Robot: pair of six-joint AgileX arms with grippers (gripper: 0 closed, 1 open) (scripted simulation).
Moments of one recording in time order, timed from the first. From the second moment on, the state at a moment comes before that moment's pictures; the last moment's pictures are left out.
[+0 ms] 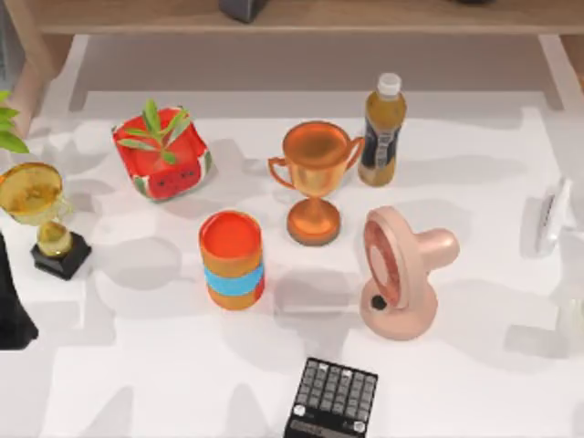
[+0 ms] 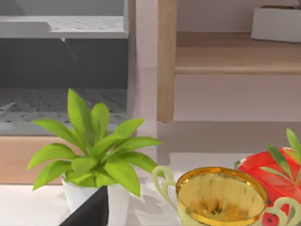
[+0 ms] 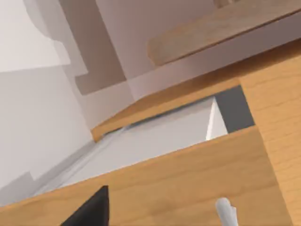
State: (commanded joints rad) left arm 0.00 0.00 0.00 0.00 0.00 0.00; right arm -0.53 1.80 0.41 1.25 -0.77 -1.24
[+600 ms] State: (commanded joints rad) left arm 0.00 0.00 0.00 0.00 0.00 0.00; right arm -0.14 1.75 0.92 0.24 -0.52 -0.51
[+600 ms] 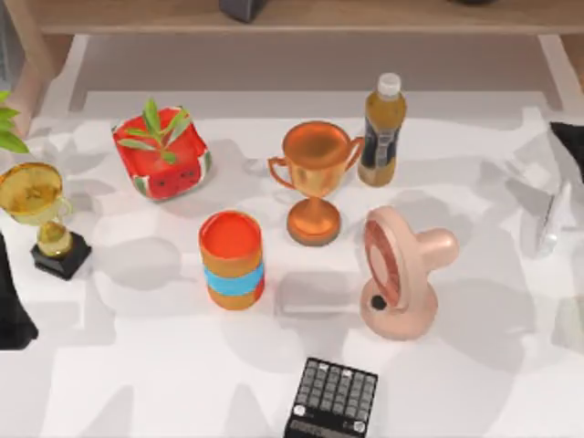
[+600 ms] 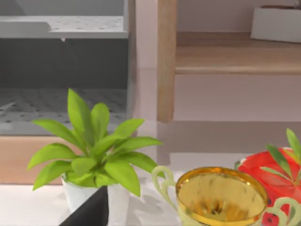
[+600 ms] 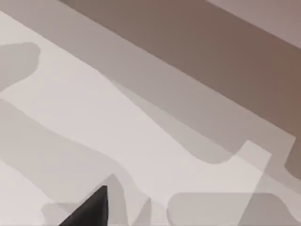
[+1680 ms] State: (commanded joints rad) left arm 0.00 0.00 0.00 0.00 0.00 0.00; right arm 0.08 2.13 1.74 -1.18 0.00 0.48
